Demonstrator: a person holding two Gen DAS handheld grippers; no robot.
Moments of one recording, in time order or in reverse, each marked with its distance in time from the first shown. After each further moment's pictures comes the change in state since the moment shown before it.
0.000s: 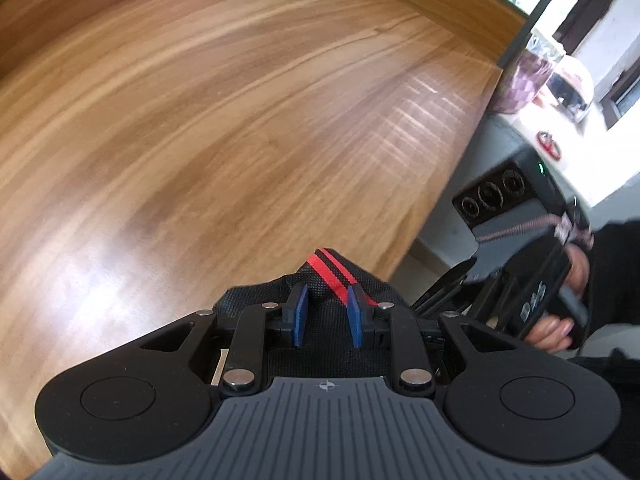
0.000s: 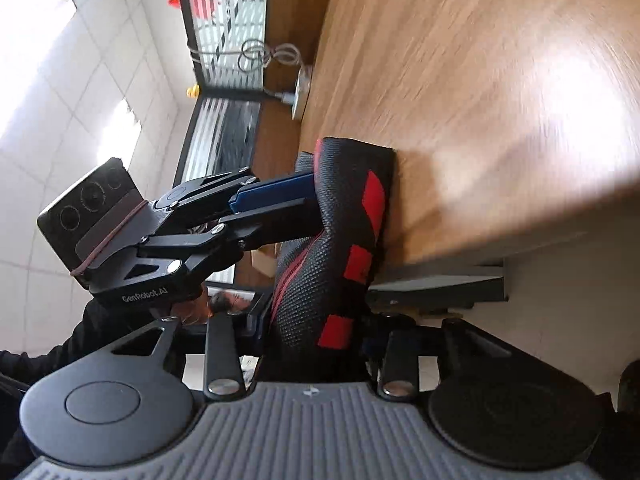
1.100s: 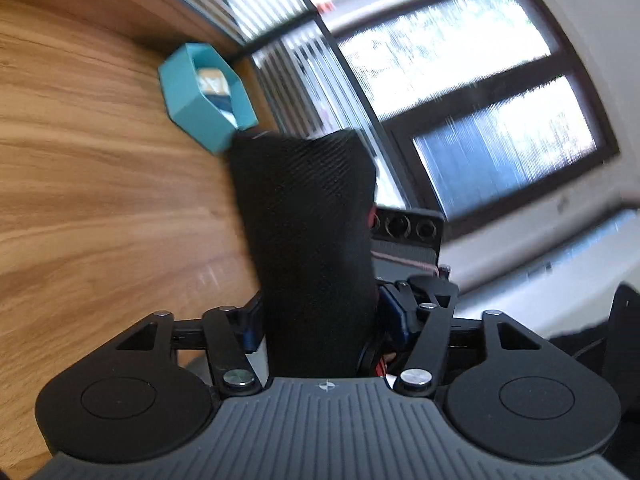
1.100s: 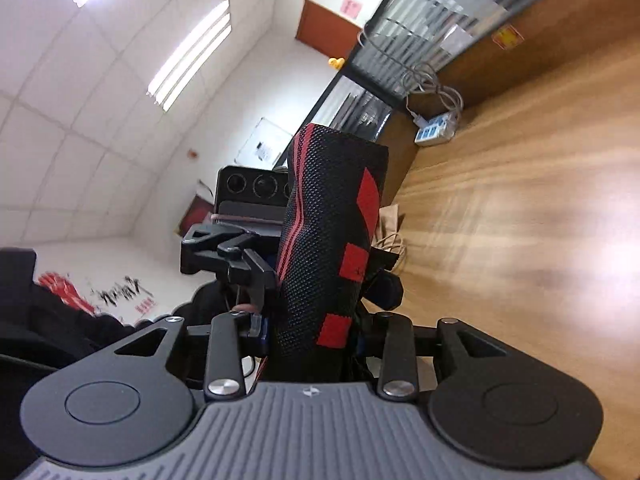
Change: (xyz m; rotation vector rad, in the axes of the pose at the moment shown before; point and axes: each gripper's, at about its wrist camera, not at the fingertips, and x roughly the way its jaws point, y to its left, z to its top) left arm -0.109 0.043 0.059 -0.522 -0.456 -0.653; right arm -0.074 0.254 0.127 -0.441 0.204 0.051
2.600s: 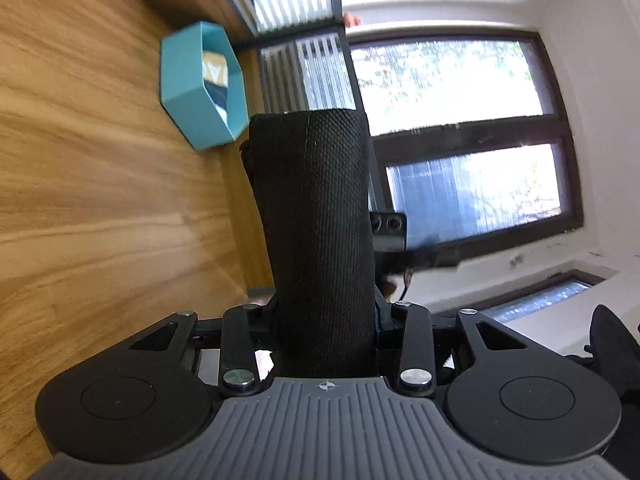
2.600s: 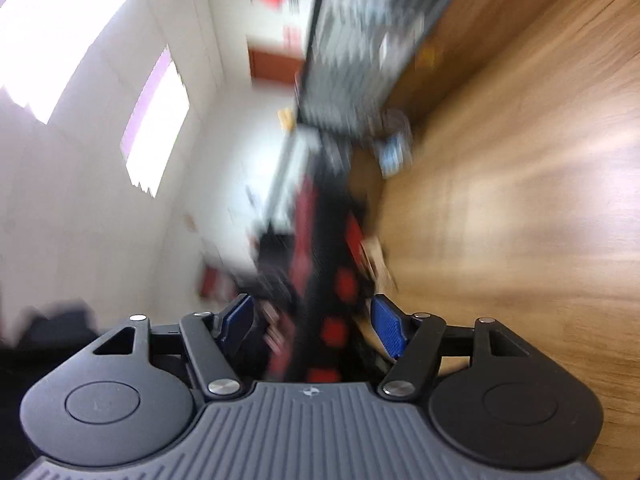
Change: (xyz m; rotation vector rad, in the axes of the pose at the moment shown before) left arm 0.050 0.068 0.061 -0.203 0.122 -0.217; right arm -0.078 -0.062 0.077 0.312 -0.211 0.037
